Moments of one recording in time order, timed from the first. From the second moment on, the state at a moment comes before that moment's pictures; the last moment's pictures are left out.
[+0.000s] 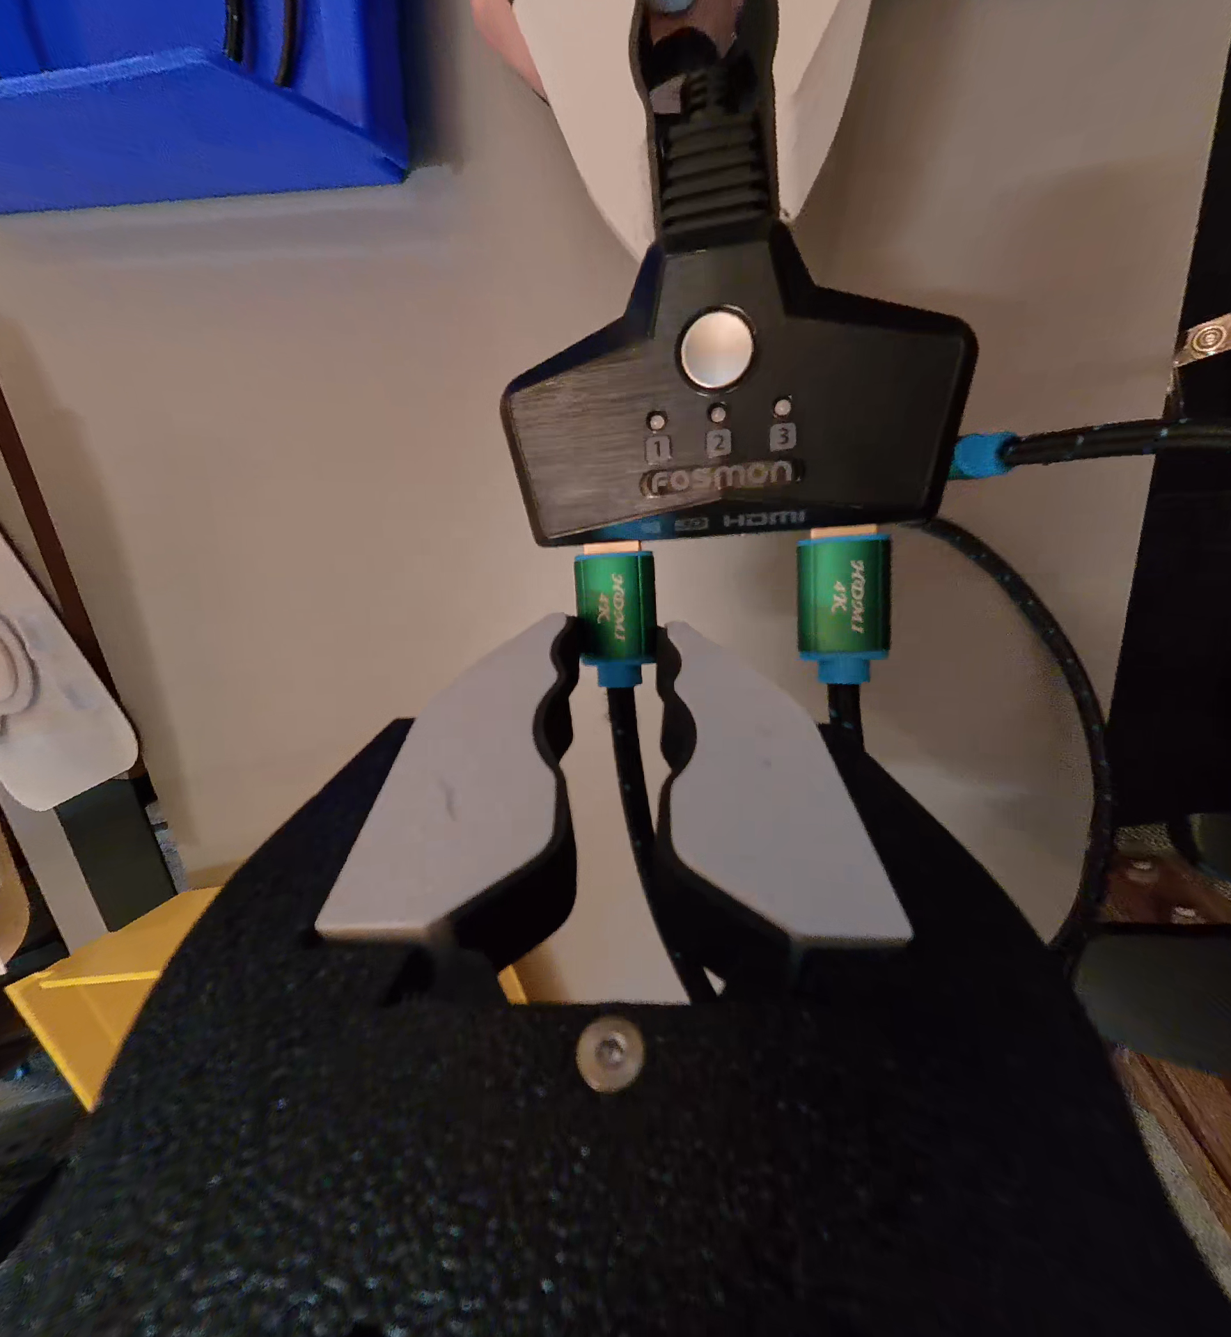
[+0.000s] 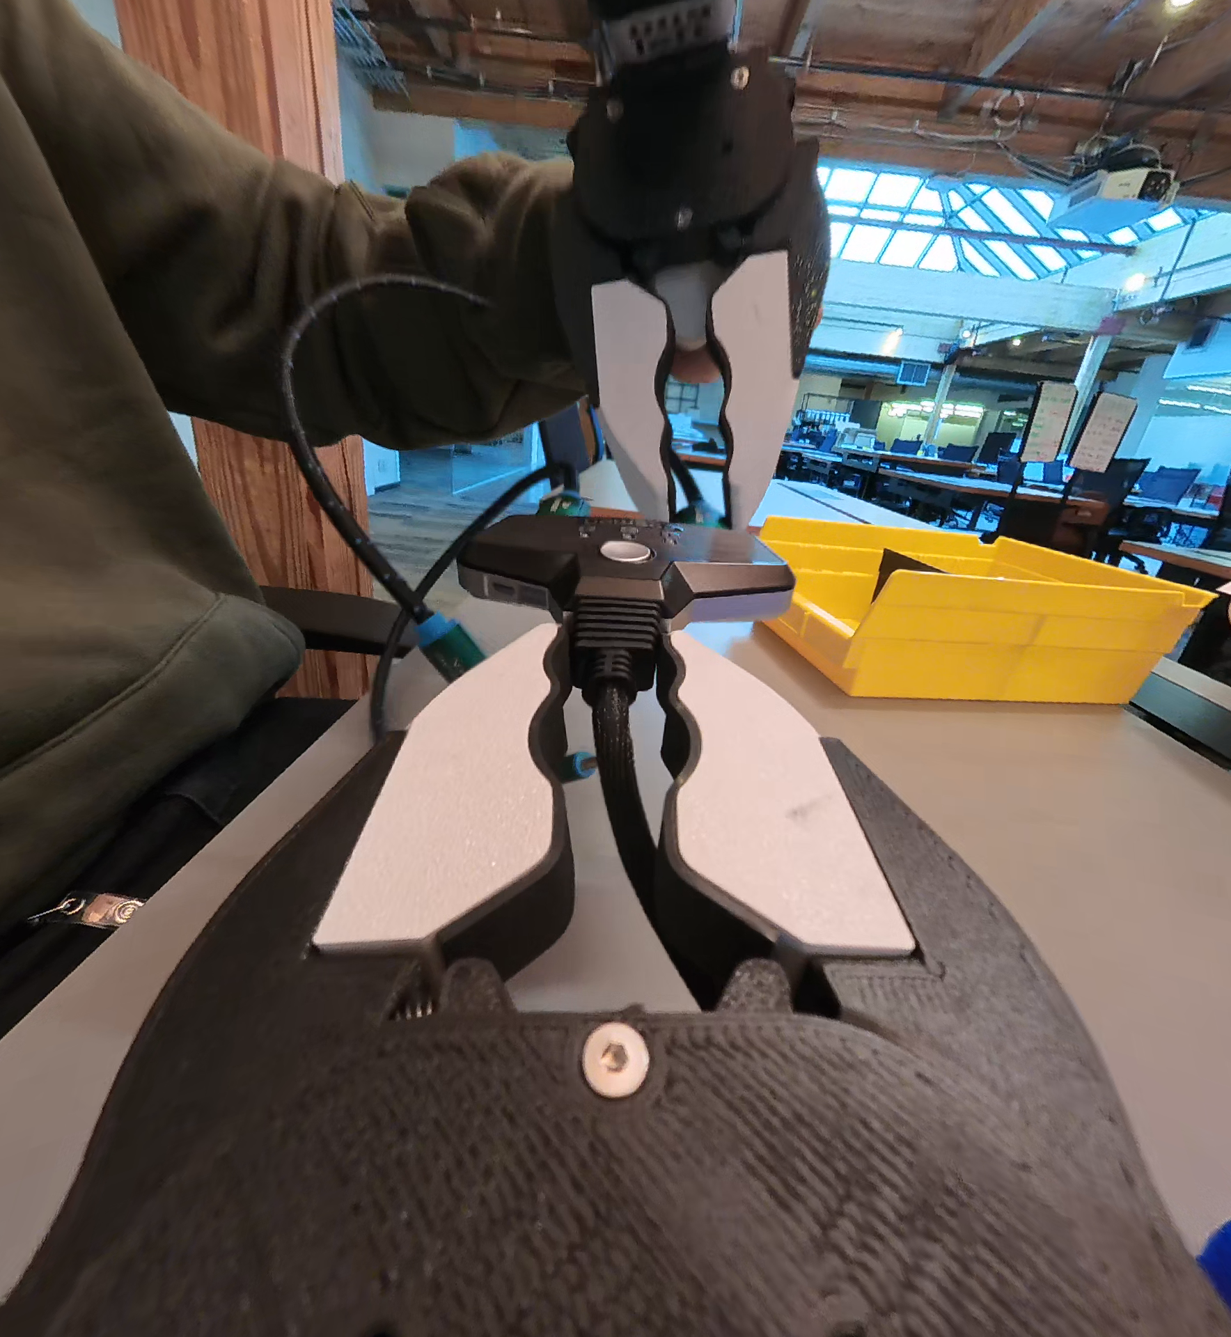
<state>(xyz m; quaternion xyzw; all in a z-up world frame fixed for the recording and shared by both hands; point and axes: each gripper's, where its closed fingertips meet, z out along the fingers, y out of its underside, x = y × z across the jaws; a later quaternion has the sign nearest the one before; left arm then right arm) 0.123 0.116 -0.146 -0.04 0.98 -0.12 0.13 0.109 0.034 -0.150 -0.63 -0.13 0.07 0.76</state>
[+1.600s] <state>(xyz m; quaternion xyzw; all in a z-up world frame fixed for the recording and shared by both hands) 0.126 0.275 -0.220 -0.43 0.71 -0.43 0.35 0.382 -0.165 -0.024 -0.43 0.20 -0.35 0.81</state>
